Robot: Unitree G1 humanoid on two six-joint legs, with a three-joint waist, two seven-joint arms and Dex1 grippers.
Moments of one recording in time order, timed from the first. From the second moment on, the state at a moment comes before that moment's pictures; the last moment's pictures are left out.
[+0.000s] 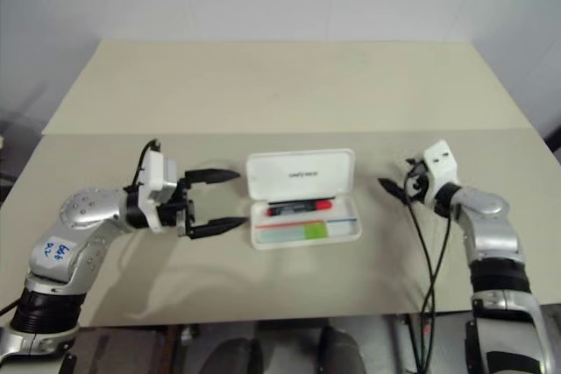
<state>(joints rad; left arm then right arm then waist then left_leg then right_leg) -0.34 0.64 0.03 -0.28 -0.50 0.38 -0.98 -0.52 -0.61 -0.14 0.48 0.20 0.18 0.68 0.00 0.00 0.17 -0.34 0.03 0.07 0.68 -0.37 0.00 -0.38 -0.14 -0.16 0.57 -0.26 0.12</state>
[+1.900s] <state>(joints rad) -0.37 0.60 0.01 -0.26 -0.50 0.36 -0.96 -0.47 -0.37 -0.28 0.47 0.21 0.11 0.30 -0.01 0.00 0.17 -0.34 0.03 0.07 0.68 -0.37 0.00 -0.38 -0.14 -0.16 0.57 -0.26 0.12</state>
